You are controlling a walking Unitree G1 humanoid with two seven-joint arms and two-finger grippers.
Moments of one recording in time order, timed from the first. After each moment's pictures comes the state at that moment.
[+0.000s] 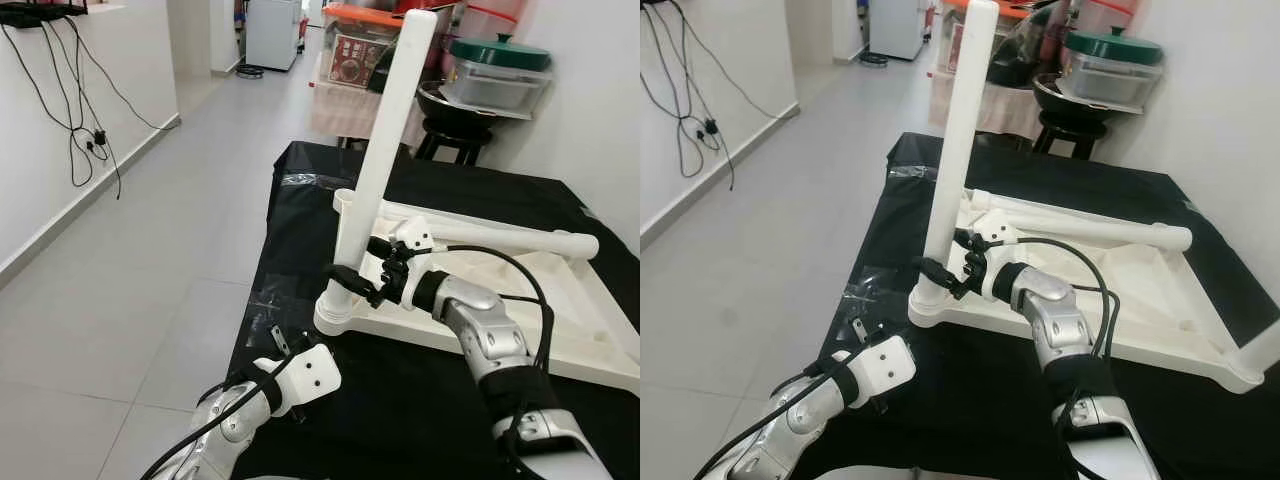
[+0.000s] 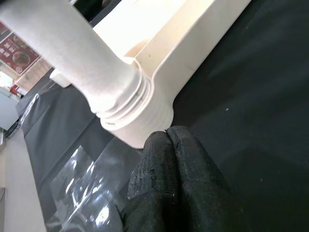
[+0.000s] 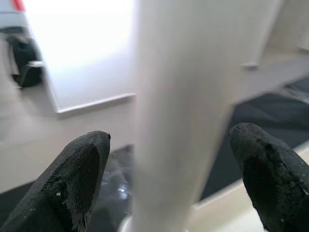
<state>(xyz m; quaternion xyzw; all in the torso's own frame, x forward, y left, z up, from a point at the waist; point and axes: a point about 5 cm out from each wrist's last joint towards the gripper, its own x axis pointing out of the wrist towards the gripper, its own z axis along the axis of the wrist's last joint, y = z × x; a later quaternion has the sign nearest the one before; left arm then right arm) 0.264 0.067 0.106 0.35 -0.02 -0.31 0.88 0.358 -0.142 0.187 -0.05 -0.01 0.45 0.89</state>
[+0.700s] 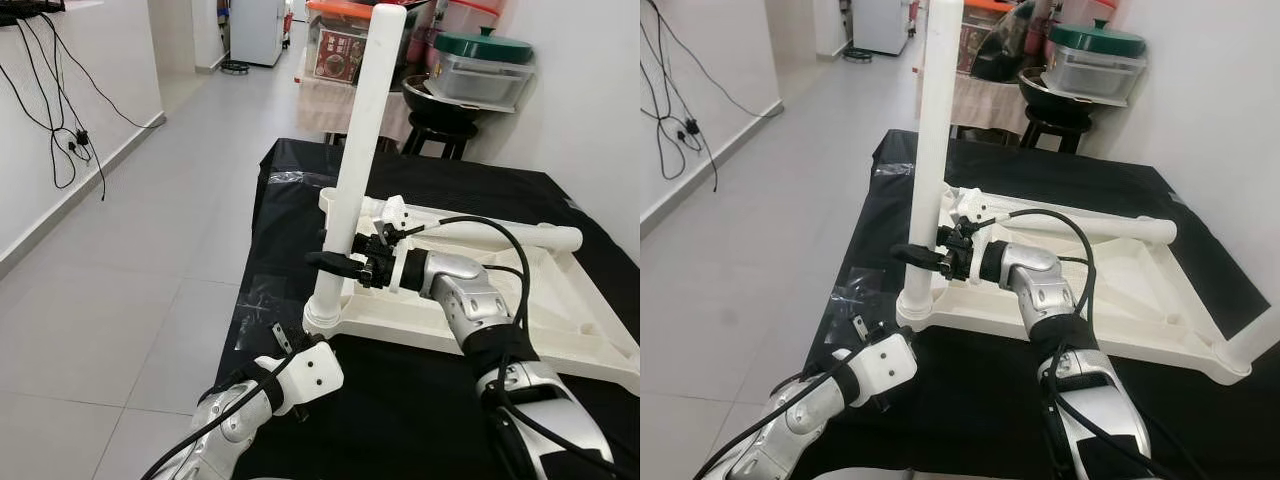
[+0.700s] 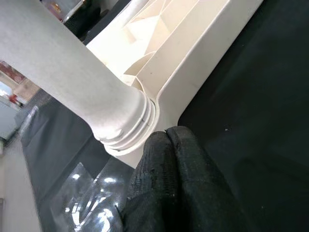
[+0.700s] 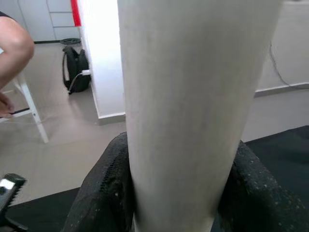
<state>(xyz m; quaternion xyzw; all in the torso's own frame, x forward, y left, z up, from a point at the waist) 0.260 0.066 0.112 0.36 -0.03 -0.31 0.88 0.366 -0.127 0.195 -0.04 -0.01 0.53 0.85</state>
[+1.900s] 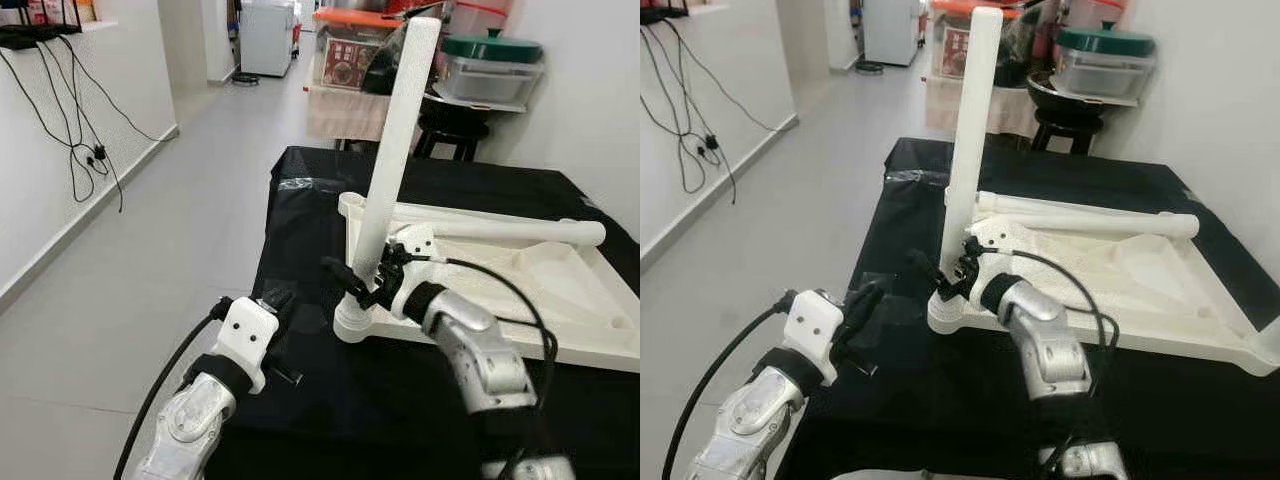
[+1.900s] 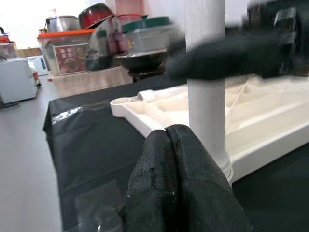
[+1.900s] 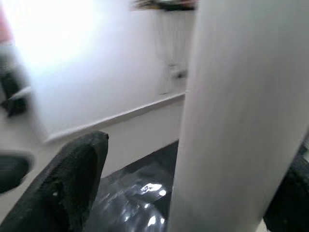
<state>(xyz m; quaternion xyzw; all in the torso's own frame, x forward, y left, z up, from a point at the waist) 0.249 0.098 0.153 0.04 -0.10 -0.23 0.97 0.340 -0.143 0.209 -0.05 -0.04 0.44 0.89</state>
